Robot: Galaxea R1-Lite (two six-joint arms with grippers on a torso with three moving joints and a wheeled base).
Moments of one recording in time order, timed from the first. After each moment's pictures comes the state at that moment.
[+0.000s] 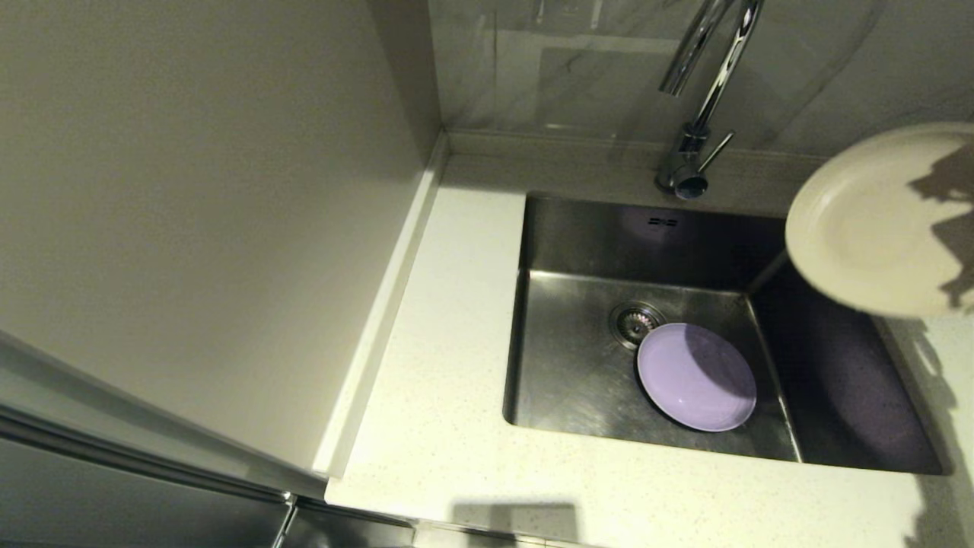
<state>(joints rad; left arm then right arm) 0.00 0.00 0.00 0.00 0.02 -0.02 -0.31 1.45 -1.70 0.66 0.03 -0.29</state>
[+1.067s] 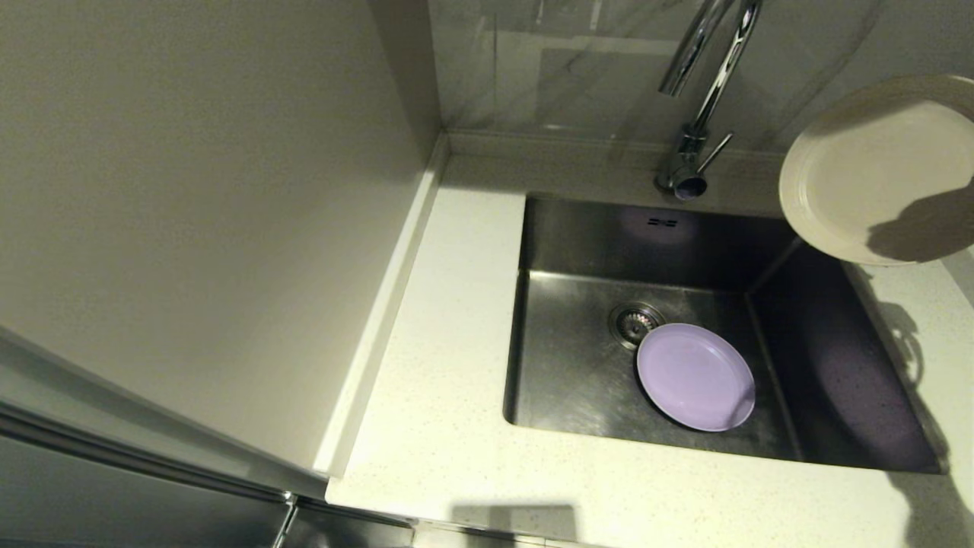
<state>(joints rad) 0.00 0.00 0.00 0.00 0.02 -0.02 -0.22 1.38 -1.01 -0.52 -0.23 -0.29</state>
